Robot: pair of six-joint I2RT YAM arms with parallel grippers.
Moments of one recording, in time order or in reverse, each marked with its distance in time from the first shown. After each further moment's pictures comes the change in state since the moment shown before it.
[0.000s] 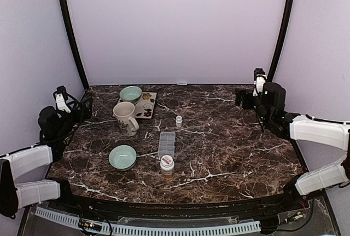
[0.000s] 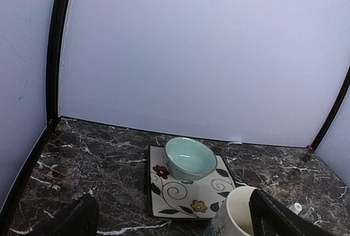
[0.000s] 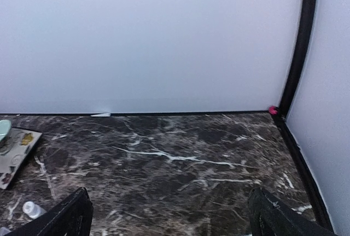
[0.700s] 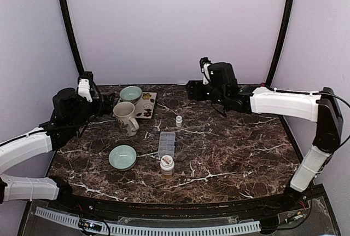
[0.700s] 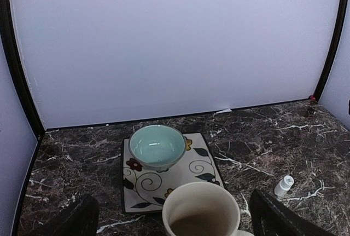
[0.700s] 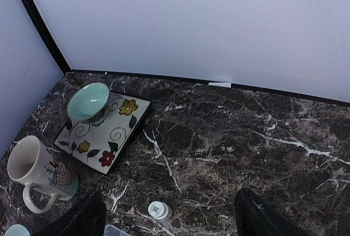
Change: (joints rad) left arm -0.443 0.013 0.304 -0.447 -0.399 0.213; right arm 0.327 0.437 0.612 -0.342 -0.113 0.177
